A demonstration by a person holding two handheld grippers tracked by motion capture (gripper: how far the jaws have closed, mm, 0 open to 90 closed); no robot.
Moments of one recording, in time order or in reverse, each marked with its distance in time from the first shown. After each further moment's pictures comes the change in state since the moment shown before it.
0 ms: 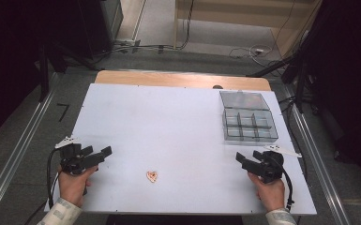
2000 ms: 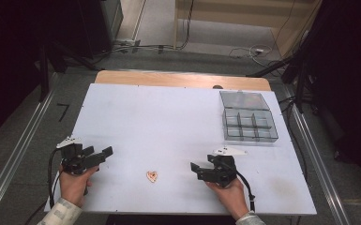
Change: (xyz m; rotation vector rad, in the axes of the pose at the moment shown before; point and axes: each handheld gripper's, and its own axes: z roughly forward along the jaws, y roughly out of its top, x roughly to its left) left arm -0.001 -0.001 0.002 0.009 -0.007 0.005; right arm 0.113 -0.015 0.047 0.121 0.214 -0.200
